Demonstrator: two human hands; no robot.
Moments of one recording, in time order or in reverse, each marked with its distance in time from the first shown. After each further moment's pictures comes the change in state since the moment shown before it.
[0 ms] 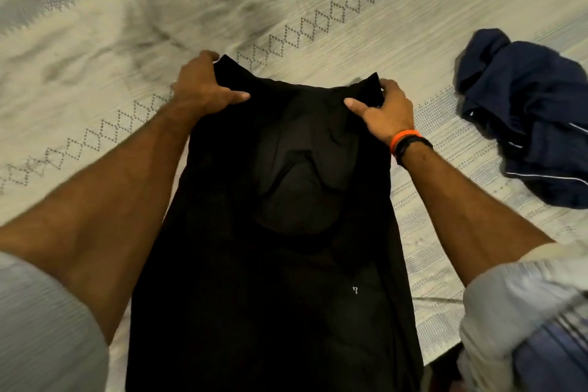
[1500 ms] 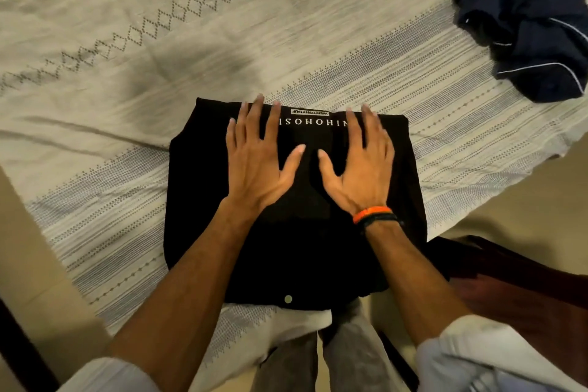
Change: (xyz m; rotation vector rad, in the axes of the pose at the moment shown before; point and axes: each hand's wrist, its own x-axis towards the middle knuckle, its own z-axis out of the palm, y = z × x) left_hand -0.322 -0.098 0.105 0.247 0.281 0.433; right_hand -0.313 0.094 0.058 -0.441 0.245 -0.472
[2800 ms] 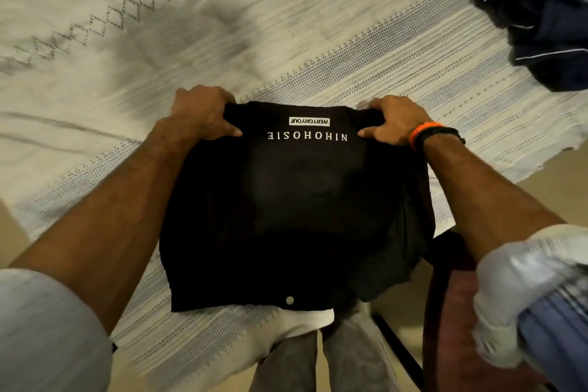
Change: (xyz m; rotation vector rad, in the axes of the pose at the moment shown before) left_hand 0.106 -0.089 -0.024 0.248 -0.641 -0.074; right_hand 0.120 0.069 -0.007 -0.173 -0.778 0.085
